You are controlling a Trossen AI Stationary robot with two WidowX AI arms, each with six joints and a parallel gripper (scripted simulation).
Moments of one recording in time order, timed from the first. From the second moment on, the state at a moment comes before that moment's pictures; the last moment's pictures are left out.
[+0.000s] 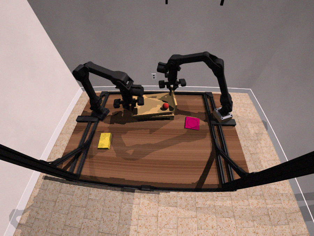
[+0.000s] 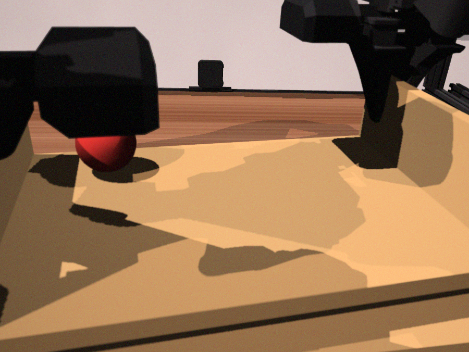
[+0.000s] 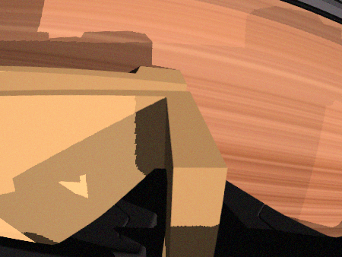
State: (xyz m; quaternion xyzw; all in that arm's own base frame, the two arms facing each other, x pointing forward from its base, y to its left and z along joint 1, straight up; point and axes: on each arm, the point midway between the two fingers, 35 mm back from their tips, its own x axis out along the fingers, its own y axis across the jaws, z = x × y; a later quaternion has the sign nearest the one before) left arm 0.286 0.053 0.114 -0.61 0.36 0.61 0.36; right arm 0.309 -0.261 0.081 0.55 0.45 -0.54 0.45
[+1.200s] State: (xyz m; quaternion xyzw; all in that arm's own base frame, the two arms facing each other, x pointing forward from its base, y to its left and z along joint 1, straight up) left arm 0.284 0.058 0.114 -0.61 0.36 0.61 0.36; right arm 0.307 -0.267 0.082 0.54 0.45 -0.54 0.45
